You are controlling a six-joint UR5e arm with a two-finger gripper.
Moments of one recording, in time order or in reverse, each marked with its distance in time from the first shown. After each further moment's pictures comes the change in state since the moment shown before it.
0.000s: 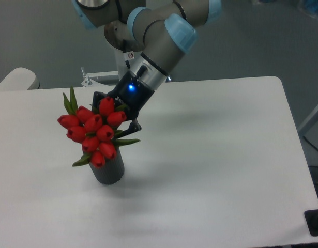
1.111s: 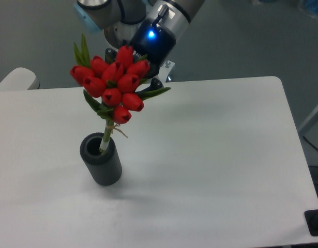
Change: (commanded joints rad) arm 0.124 0.106 0.057 -0.011 -0.077 -0.071
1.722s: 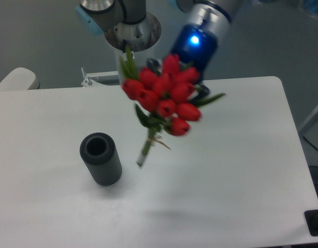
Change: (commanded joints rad) arm 0.080 -0.306 0.288 0.005 0.034 0.018
